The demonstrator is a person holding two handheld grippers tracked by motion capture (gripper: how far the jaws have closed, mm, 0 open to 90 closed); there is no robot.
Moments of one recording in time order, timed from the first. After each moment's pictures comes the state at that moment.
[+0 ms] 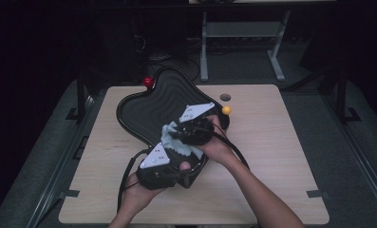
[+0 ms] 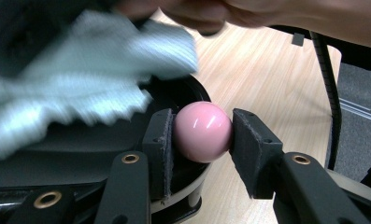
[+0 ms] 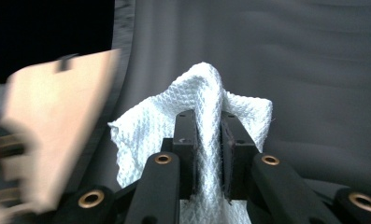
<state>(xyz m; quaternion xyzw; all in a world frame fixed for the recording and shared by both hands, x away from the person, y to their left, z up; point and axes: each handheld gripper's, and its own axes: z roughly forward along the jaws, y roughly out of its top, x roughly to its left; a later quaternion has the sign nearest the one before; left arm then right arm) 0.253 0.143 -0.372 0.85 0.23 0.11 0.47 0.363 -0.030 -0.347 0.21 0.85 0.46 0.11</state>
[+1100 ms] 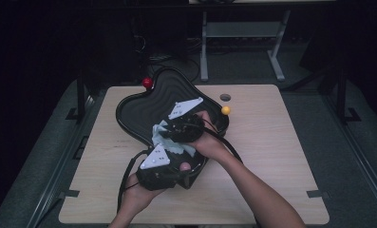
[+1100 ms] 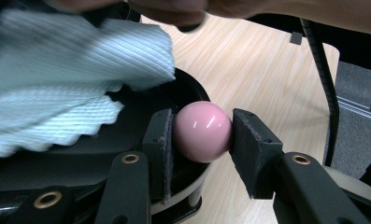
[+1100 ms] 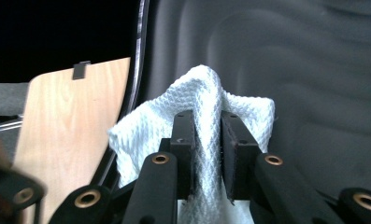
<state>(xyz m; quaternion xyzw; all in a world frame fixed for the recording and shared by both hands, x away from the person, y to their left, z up) 0.251 0.142 -0.372 0.85 0.23 0.11 0.47 0.366 -0.003 -0.334 0.17 0.87 0.46 0.09</state>
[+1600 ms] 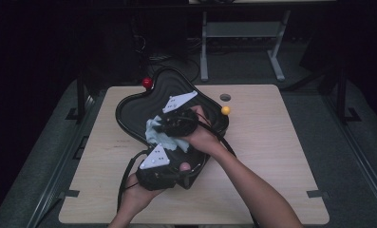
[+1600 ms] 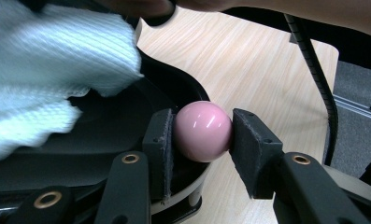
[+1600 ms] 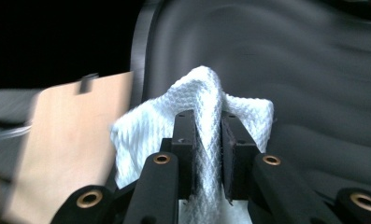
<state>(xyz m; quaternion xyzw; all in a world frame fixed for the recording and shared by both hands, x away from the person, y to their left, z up) 0.251 0.143 -0.372 0.85 0.23 0.10 0.47 0.382 0.008 -0.327 0.17 0.86 0.48 0.08</state>
